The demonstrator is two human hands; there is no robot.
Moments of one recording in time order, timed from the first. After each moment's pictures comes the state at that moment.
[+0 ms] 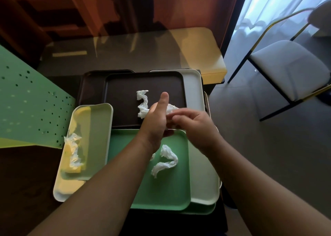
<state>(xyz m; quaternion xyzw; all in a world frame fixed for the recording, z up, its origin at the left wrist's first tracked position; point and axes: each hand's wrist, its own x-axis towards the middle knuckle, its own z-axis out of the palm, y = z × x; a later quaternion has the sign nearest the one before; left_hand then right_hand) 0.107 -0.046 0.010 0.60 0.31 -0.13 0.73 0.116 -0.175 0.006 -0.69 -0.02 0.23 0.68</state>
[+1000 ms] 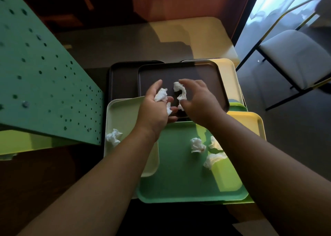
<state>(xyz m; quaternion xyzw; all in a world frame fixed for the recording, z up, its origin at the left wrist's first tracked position) 0.088 0.110 -0.003 0.64 0.26 -0.07 0.72 0.138 -0.035 -0.021 -0.93 -0.07 0.13 0.34</state>
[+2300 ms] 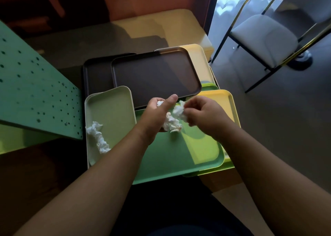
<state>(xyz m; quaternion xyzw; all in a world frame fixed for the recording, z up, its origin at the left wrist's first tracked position) 0.042 0.058 -0.010 0.65 0.20 -0.25 0.69 0.039 -0.112 -0.002 -0.83 0.08 0.18 0.52</state>
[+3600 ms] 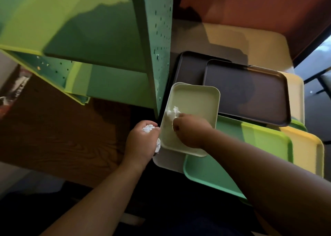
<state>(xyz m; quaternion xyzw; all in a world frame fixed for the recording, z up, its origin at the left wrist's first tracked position) -0.091 0.246 -0.039 0.69 0.45 0.04 0.57 0.034 0.125 -0.043 -0.88 -0.39 0.28 0.02</state>
